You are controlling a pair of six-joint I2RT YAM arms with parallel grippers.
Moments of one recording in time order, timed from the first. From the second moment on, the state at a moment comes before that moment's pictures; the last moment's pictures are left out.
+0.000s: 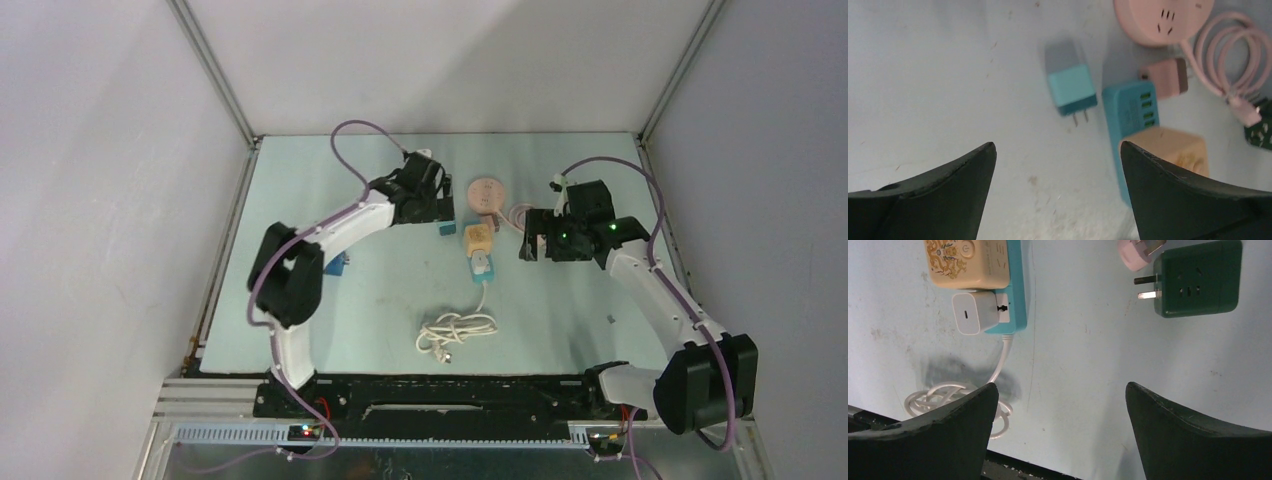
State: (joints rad) left arm -0.61 1.82 1.41 -0.44 -0.17 -0.55; right arm 0.24 1.24 1.00 -0.70 -0.16 0.24
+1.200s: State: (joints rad) left arm -0.59 2.17 1.66 -0.58 -0.13 -0.65; right arm 0.22 1.24 0.98 -0.69 -0.24 0.22
